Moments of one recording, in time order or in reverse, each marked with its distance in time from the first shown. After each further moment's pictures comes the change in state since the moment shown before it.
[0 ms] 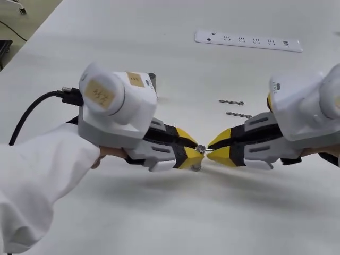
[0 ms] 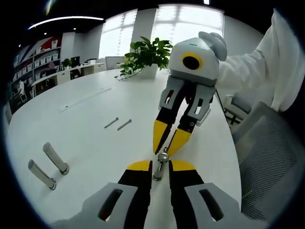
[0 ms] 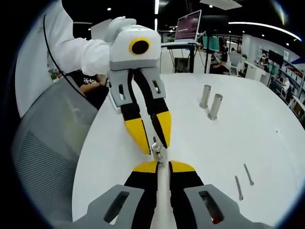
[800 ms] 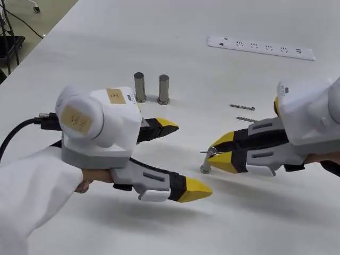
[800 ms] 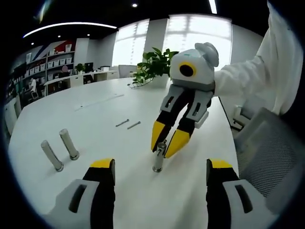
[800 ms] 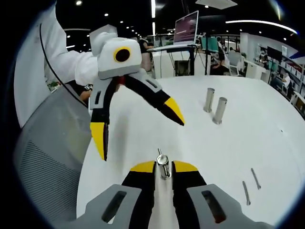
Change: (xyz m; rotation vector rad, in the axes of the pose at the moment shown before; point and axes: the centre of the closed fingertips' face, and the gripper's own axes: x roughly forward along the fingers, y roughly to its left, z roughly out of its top) left arm -0.029 -0.004 -0.006 -0.042 -0.112 0.095; right arm 0.012 0.009 0.016 0.031 -0.030 0.031
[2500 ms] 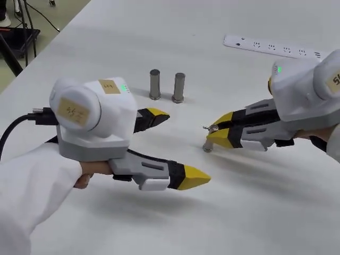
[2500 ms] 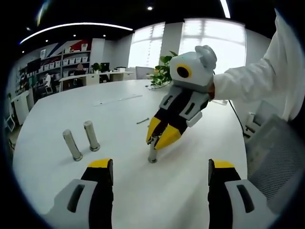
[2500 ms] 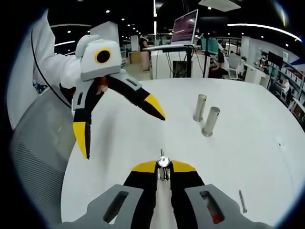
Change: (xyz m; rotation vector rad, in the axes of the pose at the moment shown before) left arm -0.021 0.029 -0.005 -0.060 -0.022 0.141; right arm 0.021 -0.034 0.020 -0.050 0.007 -0.033
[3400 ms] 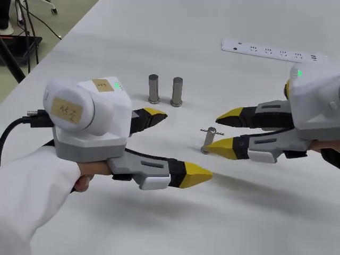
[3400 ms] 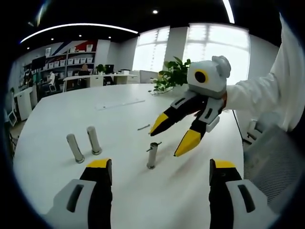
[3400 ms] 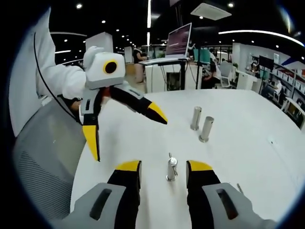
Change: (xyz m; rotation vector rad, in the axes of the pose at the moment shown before) left arm -0.010 -0.004 0.018 -0.038 -0.041 0.023; right arm -0.031 0.016 0.016 0.049 -0.116 -0.062
